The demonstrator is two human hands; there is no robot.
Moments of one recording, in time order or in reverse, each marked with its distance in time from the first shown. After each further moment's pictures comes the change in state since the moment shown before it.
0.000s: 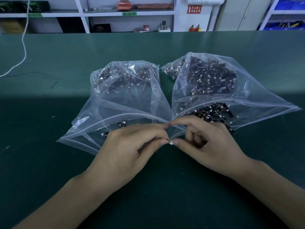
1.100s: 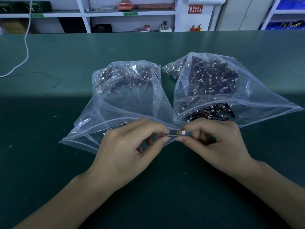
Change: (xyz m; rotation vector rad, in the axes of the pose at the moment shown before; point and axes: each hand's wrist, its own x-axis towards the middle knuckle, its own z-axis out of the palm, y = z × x) left_hand 0.000 0.000 0.001 -0.006 0.088 0.013; right_hand 0.001 -0.009 -0.001 0.095 0.154 -0.107
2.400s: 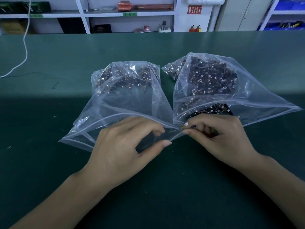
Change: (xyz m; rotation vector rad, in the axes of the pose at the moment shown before) left_hand 0.005 0.000 -0.008 0.205 -0.030 0.029; right_hand 0.002 0.021 -0.014 -0.132 -0.039 0.067
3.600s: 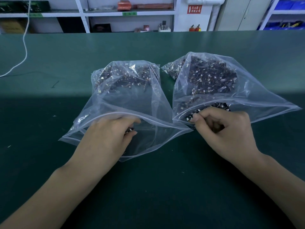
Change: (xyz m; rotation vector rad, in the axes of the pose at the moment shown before) left_hand -0.003 -0.036 -0.010 0.279 -0.191 -0.204; right_hand 0.000 -0.006 -0.002 -0.089 0.179 0.183
